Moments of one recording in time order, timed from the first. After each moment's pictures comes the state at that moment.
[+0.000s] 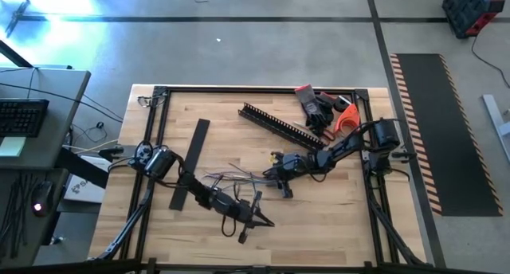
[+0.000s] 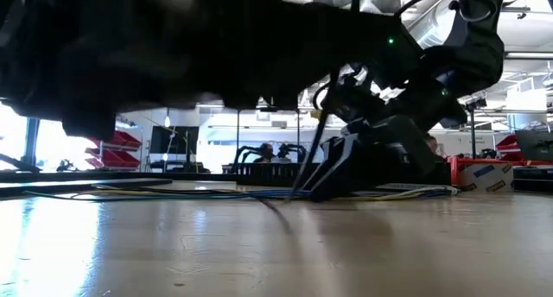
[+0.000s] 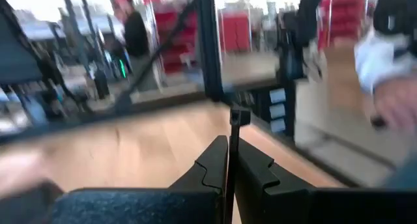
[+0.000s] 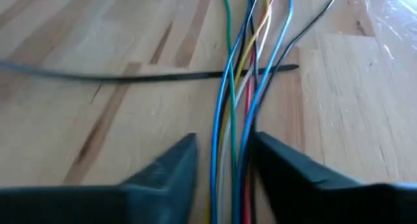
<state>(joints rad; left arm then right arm) -0.47 2.28 0.94 1.37 -0.13 0.11 0.10 1.94 0.66 0.64 -0.11 -0.05</state>
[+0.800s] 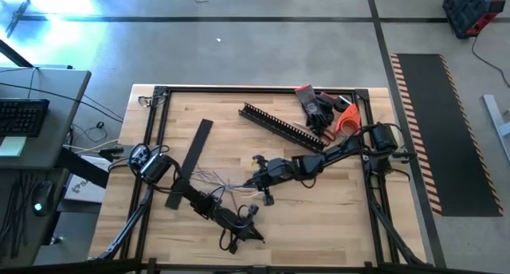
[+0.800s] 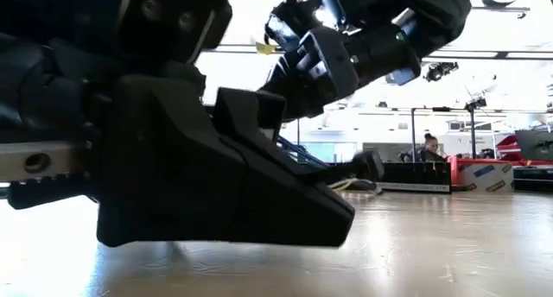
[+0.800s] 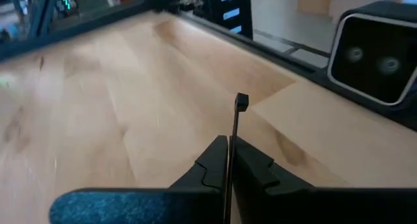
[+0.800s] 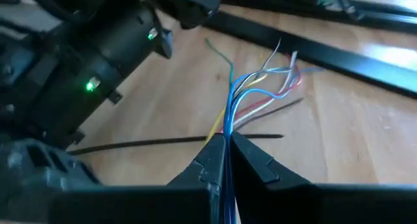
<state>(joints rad) -0.56 2.27 0.95 0.99 -0.11 0.18 0.17 1.97 0.99 0.51 -0.06 -0.09</state>
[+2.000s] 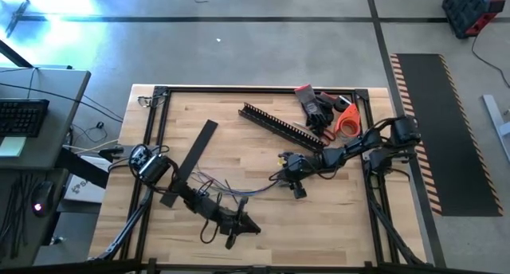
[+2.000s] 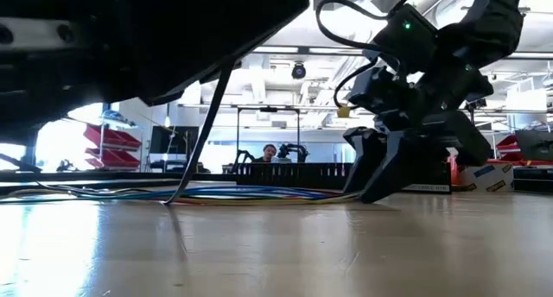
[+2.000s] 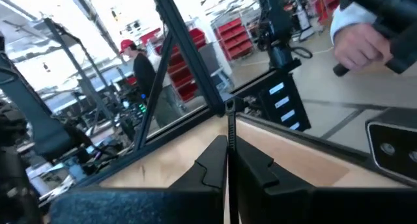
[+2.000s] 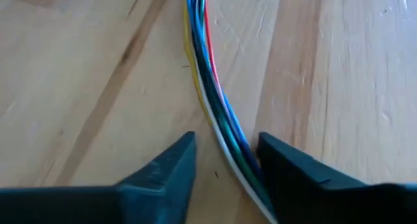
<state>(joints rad) -0.56 2.26 0.81 1.57 -0.21 0.48 0.11 1.75 0.62 0.28 -0.09 -0.16</state>
